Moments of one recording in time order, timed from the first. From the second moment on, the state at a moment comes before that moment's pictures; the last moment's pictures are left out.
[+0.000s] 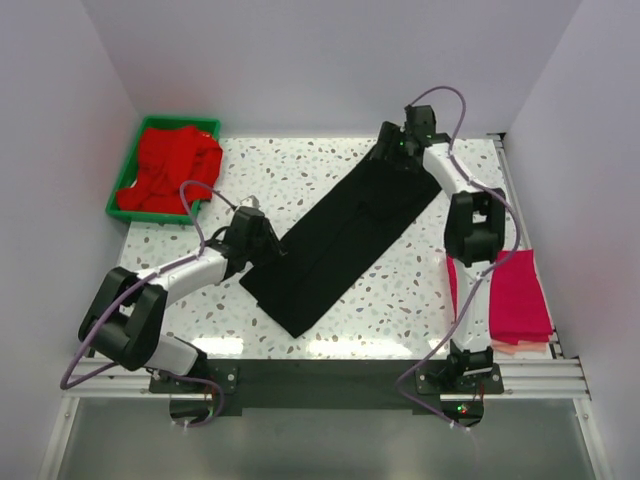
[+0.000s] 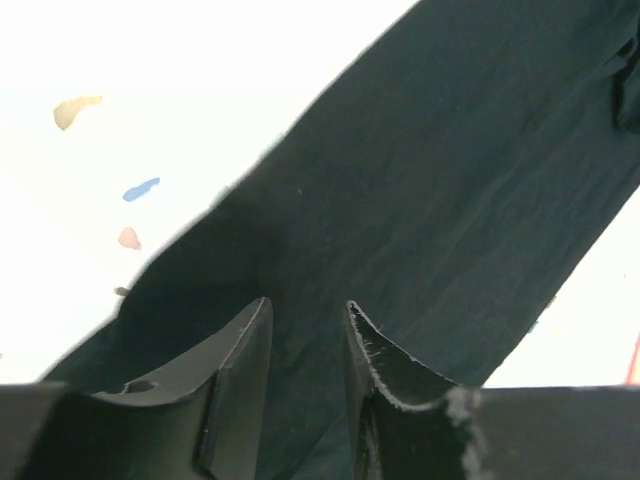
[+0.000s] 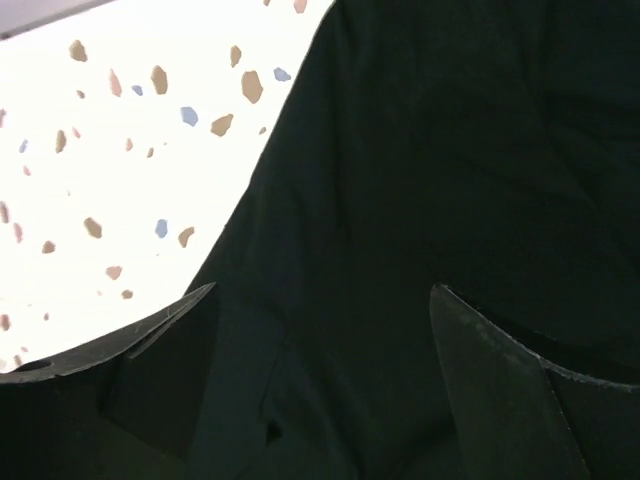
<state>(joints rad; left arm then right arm) -0.46 1.45 0.70 -0.07 -0.02 -0.81 0.15 2.33 2.05 -0.50 -0.13 0.44</state>
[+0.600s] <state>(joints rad) -0.50 1.41 0.58 -0.10 -0.09 -0.78 0.15 2.14 1.64 -0.50 0.02 0.51</state>
